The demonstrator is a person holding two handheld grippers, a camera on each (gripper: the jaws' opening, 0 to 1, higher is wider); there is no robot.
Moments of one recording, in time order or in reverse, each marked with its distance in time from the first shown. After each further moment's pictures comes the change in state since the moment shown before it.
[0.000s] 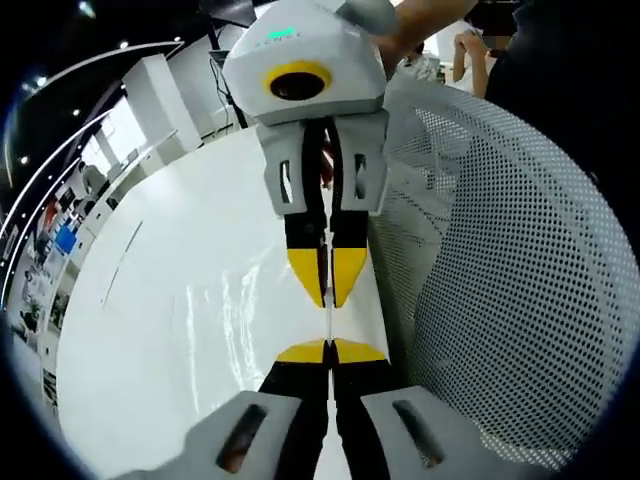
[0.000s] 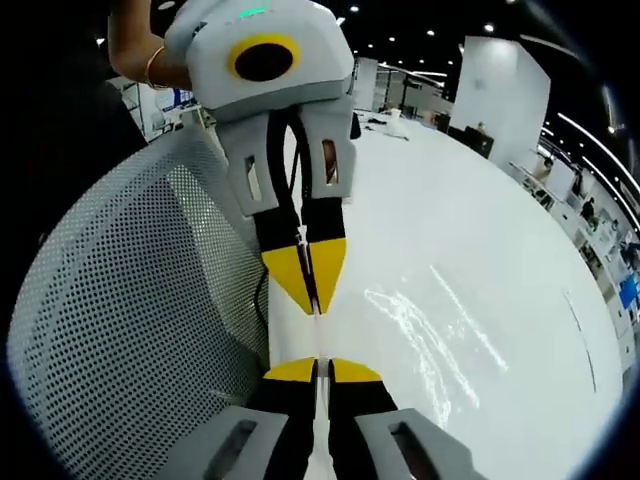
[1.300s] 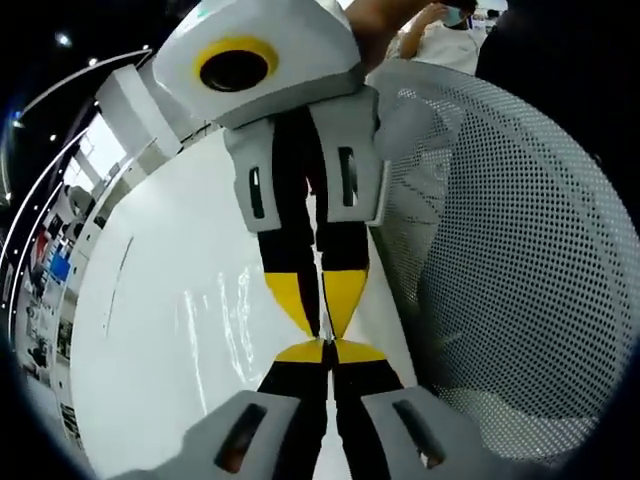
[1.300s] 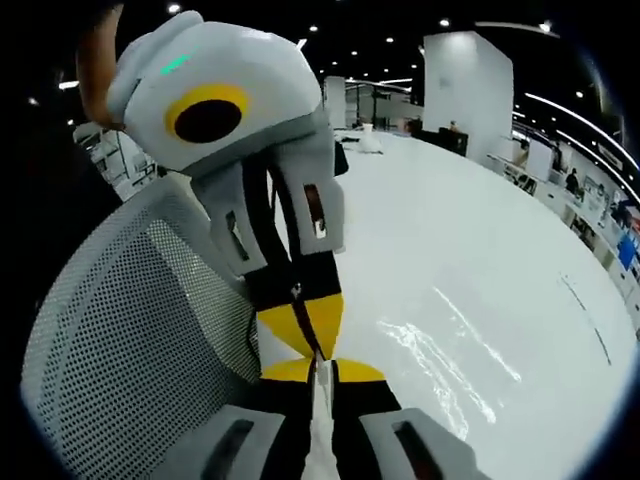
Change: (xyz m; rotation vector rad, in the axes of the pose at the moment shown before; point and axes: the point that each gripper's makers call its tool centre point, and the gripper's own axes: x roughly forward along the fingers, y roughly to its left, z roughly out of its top) left arm 0.005 0.010 0.002 0.115 0.063 -0.044; right arm 0.008 -0.008 0.027 0.070 -0.081 -0.023
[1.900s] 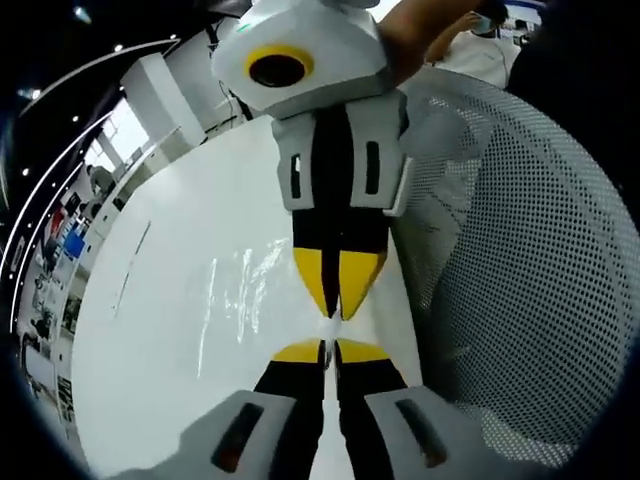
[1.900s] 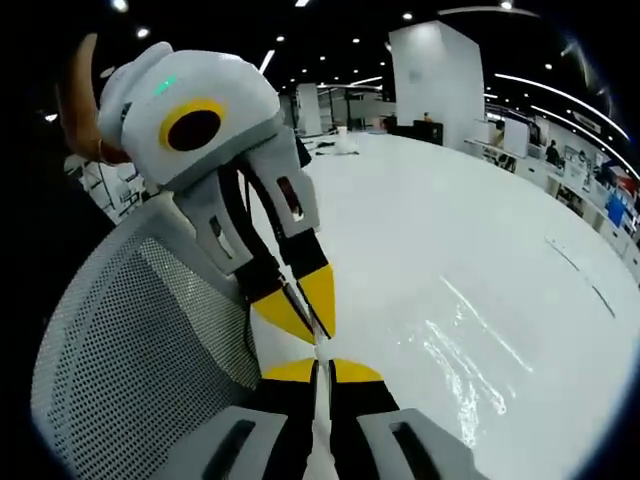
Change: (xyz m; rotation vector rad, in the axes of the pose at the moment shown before) left arm 0.002 0.008 0.002 -0.075 -0.004 0.065; right arm -0.013 -0.009 -0.009 0.181 -0.060 -0.031
